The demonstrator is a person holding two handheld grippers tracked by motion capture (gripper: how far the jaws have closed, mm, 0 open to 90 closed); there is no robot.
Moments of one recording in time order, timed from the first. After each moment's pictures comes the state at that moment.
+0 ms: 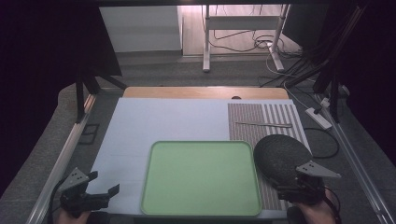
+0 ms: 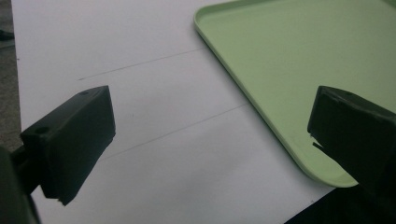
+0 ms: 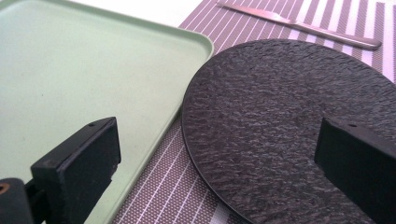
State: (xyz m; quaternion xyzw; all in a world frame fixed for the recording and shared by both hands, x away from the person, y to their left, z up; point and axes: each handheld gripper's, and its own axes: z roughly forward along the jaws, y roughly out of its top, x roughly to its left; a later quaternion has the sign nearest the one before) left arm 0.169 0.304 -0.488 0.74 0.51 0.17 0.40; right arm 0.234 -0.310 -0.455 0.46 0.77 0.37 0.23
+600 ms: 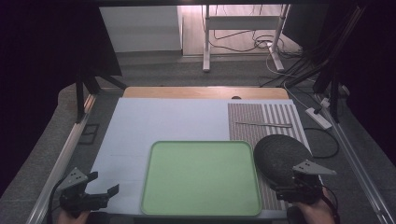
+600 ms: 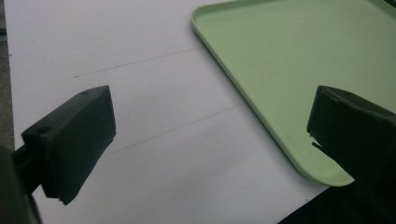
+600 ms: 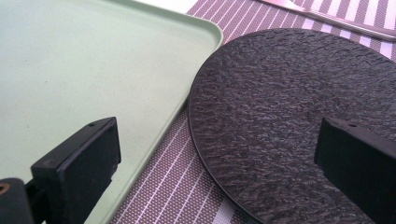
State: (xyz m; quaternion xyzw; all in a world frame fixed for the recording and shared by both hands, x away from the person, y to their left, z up) left arm 0.169 0.305 -0.488 0.74 0.51 0.17 0.41; right arm 0.239 -0.307 -0.457 0.46 0.79 0.36 0.21
